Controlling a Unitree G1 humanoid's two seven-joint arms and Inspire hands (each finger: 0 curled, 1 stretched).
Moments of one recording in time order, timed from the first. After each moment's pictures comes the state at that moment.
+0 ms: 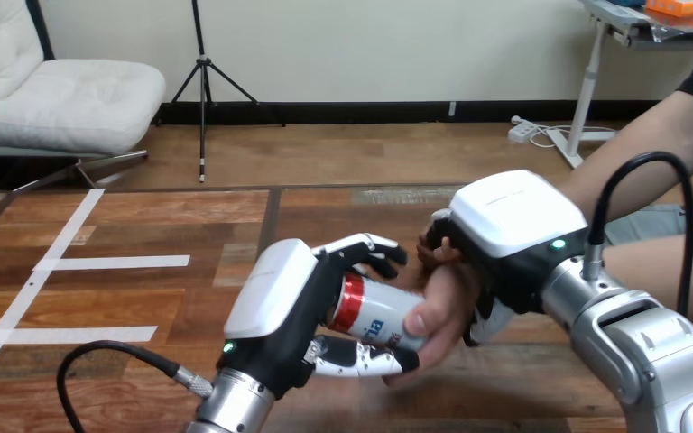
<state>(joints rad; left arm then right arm) 0.05 0.18 -0.26 0.04 0.64 -0.41 0.10 -0.21 -0.51 0.30 -0.33 -1.15 0.11 0.57</state>
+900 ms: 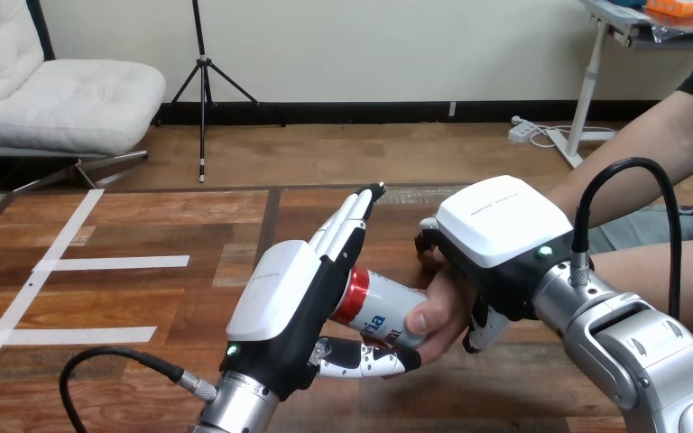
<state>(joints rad) 0.05 0.19 -0.27 0.04 0.68 -0.41 0.17 -0.21 -0.52 0.31 -0.33 -1.19 0.04 0.56</state>
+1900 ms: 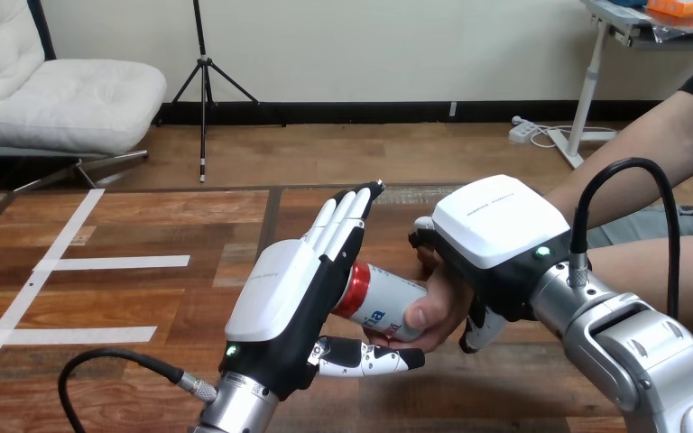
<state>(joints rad) 0.05 0.19 -0.28 0.05 0.69 -0.41 0.19 -0.20 -0.52 0.30 -0.34 -1.17 0.03 0.55</state>
